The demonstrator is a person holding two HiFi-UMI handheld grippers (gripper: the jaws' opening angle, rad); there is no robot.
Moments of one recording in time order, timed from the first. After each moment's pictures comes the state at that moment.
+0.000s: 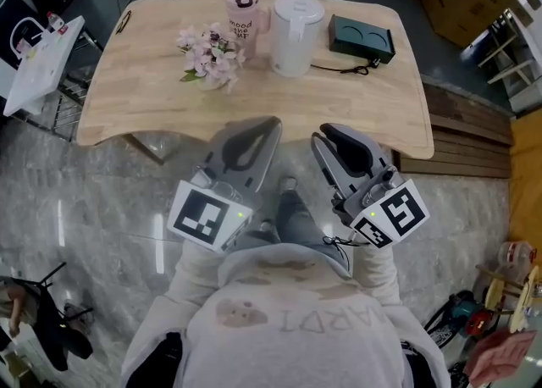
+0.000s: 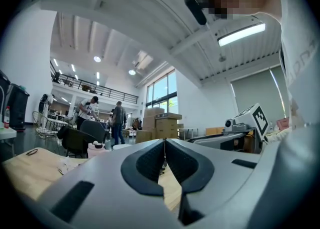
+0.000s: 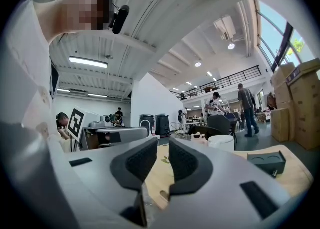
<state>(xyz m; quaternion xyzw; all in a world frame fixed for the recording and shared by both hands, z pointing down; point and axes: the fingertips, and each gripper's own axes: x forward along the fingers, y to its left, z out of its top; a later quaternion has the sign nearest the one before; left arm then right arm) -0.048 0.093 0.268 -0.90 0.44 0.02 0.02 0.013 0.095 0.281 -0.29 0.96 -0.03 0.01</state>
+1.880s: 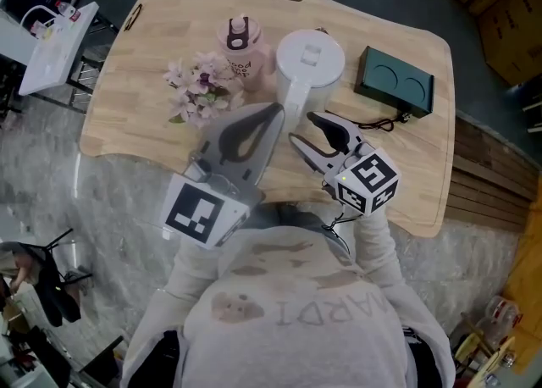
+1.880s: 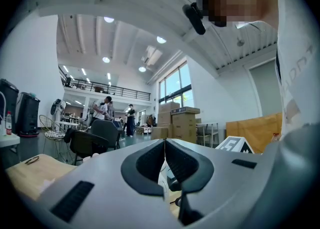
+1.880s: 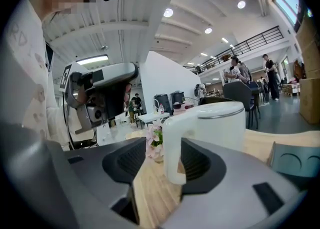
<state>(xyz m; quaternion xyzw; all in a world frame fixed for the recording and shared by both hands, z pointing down) -0.037 -0.149 0.271 -0.86 0.51 -0.01 0.01 -0.013 -0.168 0.402 -0.15 0.98 -0.11 -0.10</state>
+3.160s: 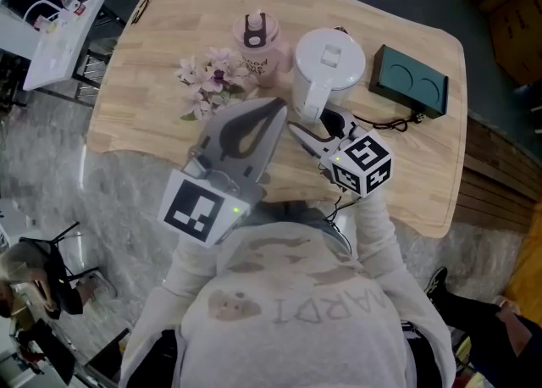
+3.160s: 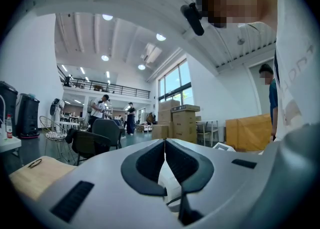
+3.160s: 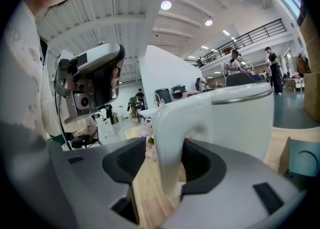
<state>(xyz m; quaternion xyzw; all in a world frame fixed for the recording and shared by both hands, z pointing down) -0.067 -0.154 0.275 -0.86 0.51 -0.03 -0.01 -0.061 -0.186 0.433 -0.13 0.98 -0.13 -0.13</state>
